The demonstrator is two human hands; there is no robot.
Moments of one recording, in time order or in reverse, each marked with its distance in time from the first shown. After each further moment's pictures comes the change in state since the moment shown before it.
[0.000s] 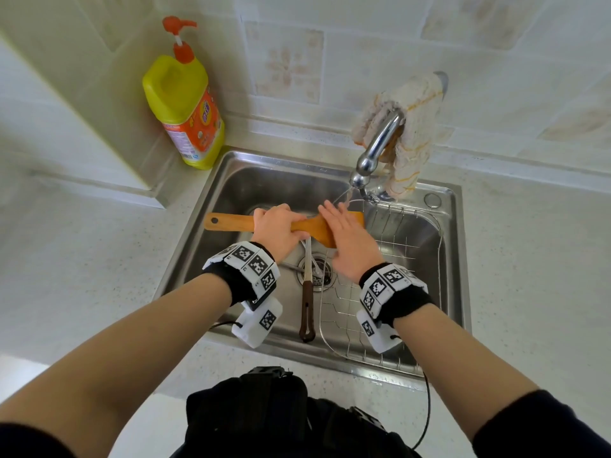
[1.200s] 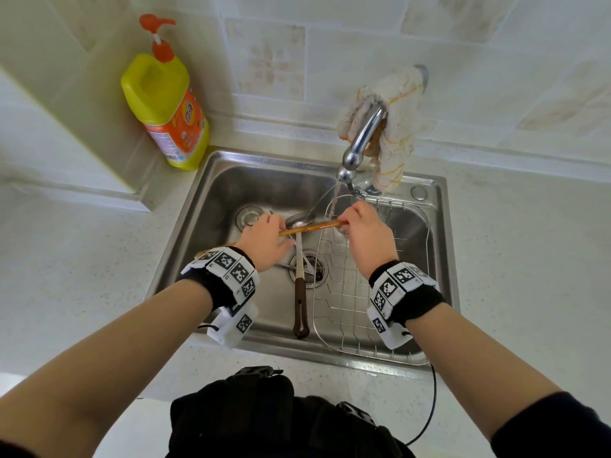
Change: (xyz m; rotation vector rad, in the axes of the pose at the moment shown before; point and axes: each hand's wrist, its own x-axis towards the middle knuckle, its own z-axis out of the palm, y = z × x) left_hand -0.005 -0.034 0.001 -0.097 -0.112 -0.048; right_hand 0.008 0.008 -0.019 -0.082 0.334 -0.020
